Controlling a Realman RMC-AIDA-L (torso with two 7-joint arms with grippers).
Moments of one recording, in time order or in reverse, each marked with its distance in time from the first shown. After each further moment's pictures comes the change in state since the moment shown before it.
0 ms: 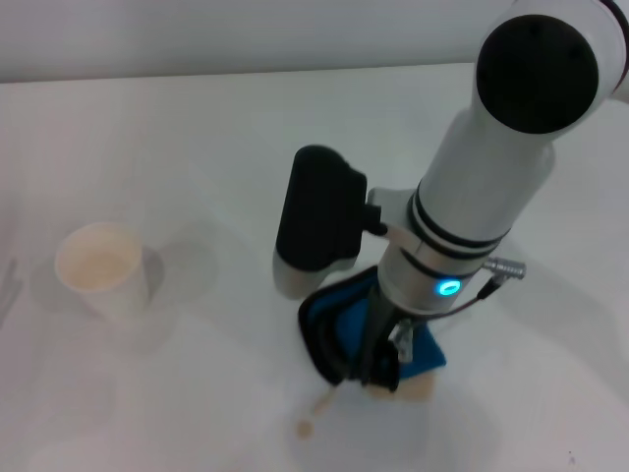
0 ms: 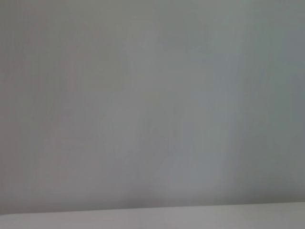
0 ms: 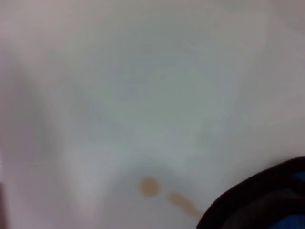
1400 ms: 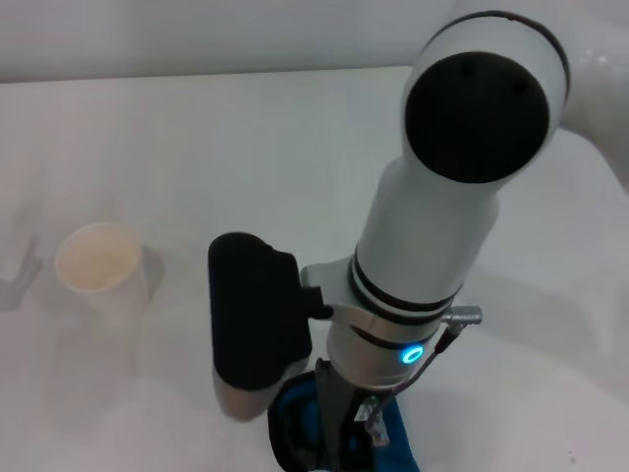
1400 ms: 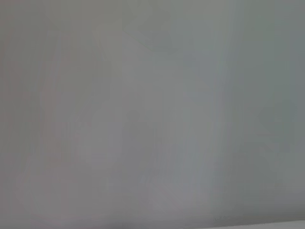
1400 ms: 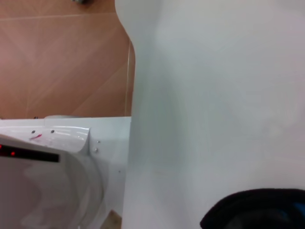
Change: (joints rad) left arm -0.051 0.000 -0.005 0.014 0.015 0.007 0.000; right arm 0.095 0.000 -0.191 -0.093 0.185 0.032 -0.017
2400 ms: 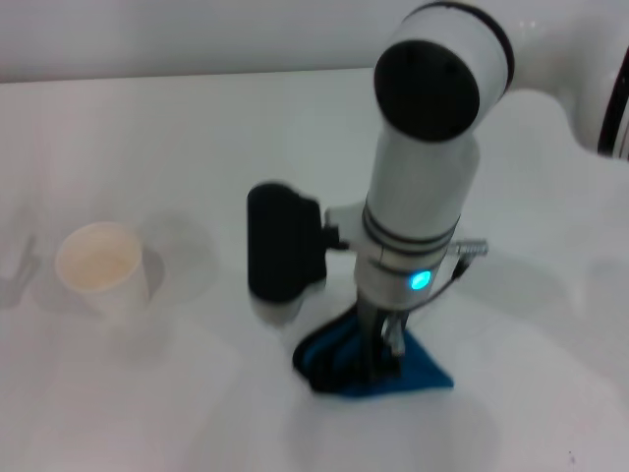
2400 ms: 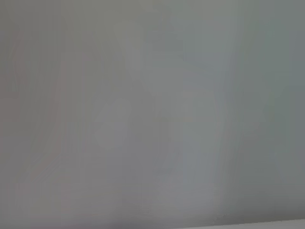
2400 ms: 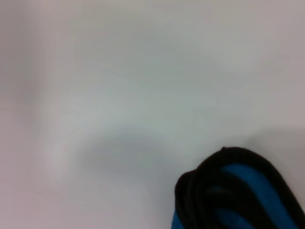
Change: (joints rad) left arm -0.008 -0.001 -0.002 -0.002 -0.008 0.015 0.000; right arm 0.148 0.000 0.005 0.381 -0.055 -0.126 -0.093
